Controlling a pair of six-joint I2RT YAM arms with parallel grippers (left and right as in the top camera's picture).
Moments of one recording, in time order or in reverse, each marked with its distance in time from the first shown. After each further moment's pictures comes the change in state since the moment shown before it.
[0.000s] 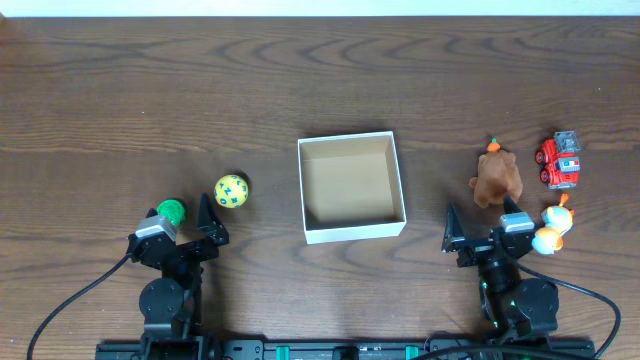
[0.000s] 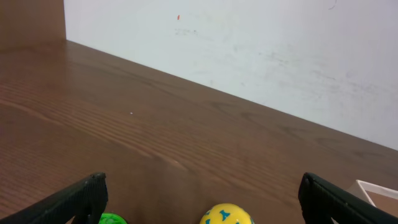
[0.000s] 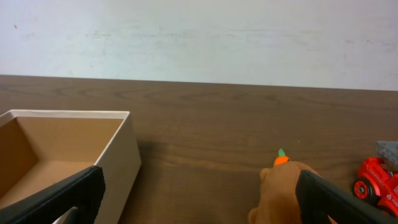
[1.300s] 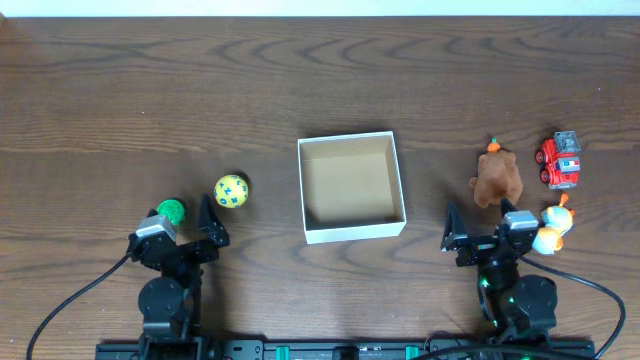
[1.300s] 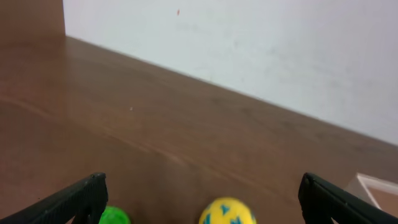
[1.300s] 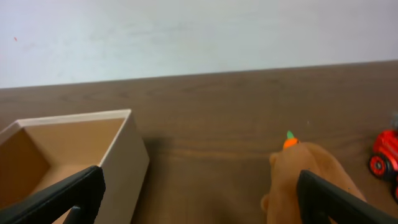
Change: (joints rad) left arm 0.000 0.002 0.027 -0.061 0.007 0.000; right arm 0.000 0.035 0.007 -0.022 0.007 0.116
